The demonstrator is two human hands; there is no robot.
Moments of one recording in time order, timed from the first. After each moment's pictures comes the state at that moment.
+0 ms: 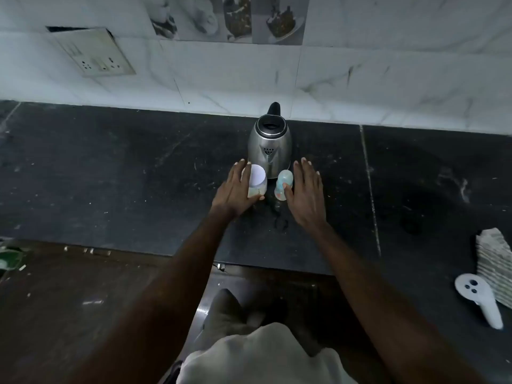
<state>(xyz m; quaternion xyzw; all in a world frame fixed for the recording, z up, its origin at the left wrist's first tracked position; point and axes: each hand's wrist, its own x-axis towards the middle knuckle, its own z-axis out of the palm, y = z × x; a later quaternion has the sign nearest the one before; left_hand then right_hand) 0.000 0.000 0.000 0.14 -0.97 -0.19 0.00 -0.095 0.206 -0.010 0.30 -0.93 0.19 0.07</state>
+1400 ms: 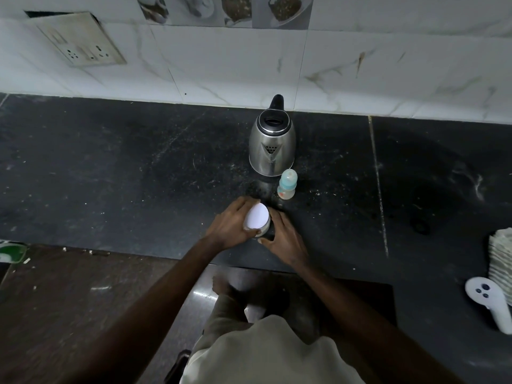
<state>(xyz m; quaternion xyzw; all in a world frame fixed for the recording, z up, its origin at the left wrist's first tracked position) 0.057 0.012 -0.014 0.08 -0.95 -0.30 -0.04 -0.012 0.199 -0.060 0.29 -0.87 0.34 -0.20</state>
